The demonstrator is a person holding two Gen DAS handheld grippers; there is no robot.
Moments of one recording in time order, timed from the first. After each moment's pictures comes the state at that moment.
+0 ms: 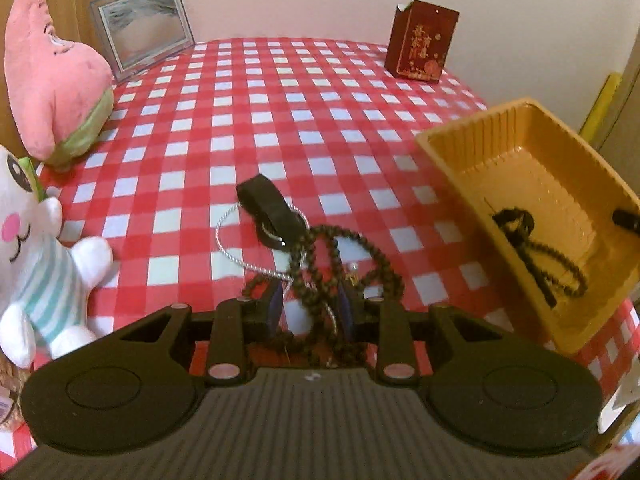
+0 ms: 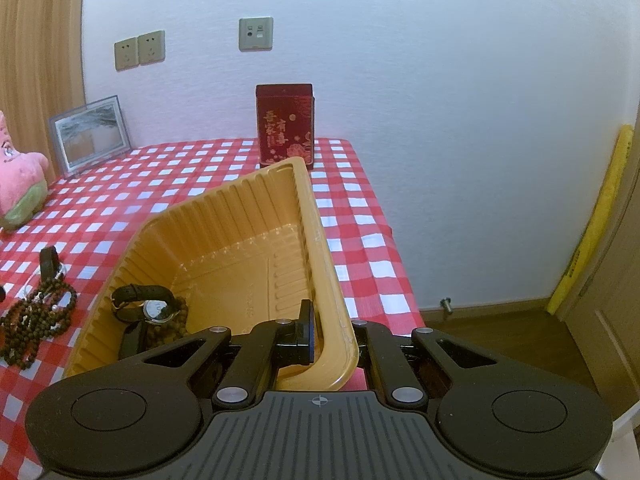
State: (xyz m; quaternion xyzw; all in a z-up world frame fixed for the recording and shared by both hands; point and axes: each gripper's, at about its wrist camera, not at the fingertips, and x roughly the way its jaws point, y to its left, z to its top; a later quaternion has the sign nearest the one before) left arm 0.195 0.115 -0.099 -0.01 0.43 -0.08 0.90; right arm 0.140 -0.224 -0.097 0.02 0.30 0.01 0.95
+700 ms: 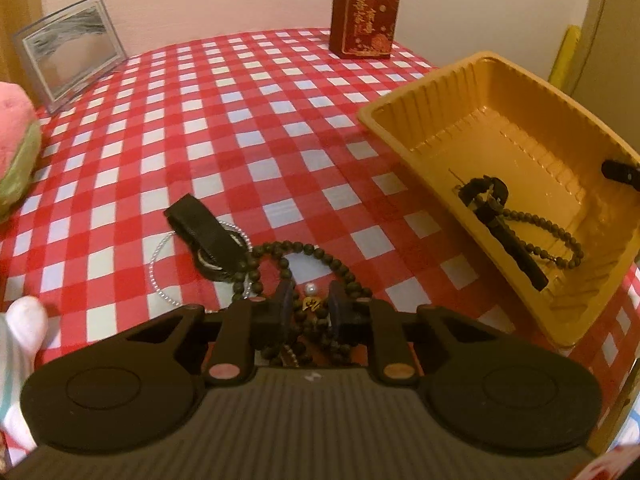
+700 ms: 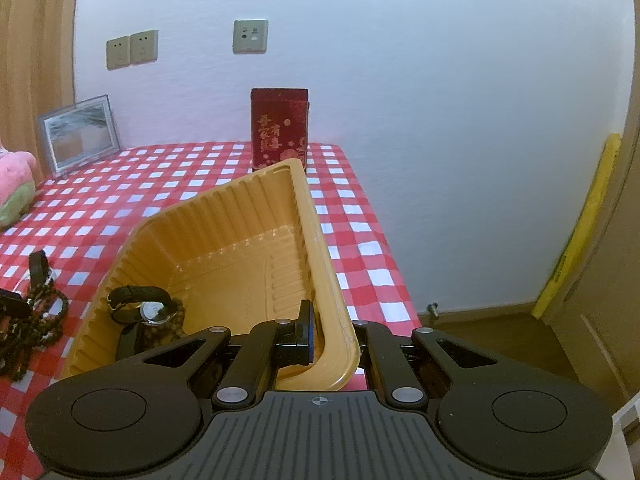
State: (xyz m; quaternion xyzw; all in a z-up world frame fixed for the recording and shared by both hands) left arm 0.230 0.081 -0.124 0.05 0.43 -0.15 0.89; right arm 0.142 -0.206 -0.097 0.01 0.29 -0.01 0.96
